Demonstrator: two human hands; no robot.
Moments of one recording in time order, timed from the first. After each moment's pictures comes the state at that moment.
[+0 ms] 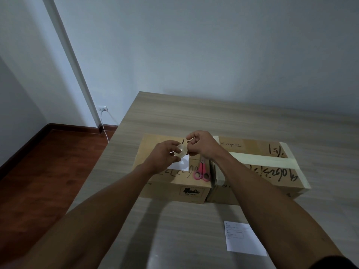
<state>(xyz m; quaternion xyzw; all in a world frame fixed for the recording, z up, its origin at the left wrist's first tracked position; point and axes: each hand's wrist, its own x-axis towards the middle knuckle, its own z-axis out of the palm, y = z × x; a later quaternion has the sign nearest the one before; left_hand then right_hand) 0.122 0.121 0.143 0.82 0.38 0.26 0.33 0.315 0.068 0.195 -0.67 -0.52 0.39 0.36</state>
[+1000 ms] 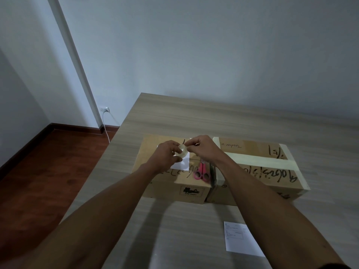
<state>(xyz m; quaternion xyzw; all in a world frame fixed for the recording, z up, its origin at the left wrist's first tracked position) 0.127 0.116 0.145 0.82 0.41 0.23 0.32 0.315 0.063 0.186 -0.67 -0.58 0.32 0.33</state>
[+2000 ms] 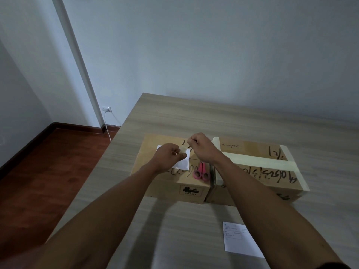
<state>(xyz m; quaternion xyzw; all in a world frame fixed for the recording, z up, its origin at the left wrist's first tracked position) 0.129 0.101 0.153 0.78 0.43 0.23 0.39 0.301 0.058 0.200 -0.65 -0.64 0.25 0.32</state>
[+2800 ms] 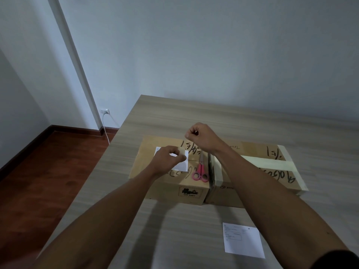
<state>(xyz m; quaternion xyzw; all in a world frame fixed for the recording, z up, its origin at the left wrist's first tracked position) 0.129 0.091 0.153 0.72 0.44 0.26 0.46 0.314 0.071 0.227 -0.65 -0.64 0.23 0.33</state>
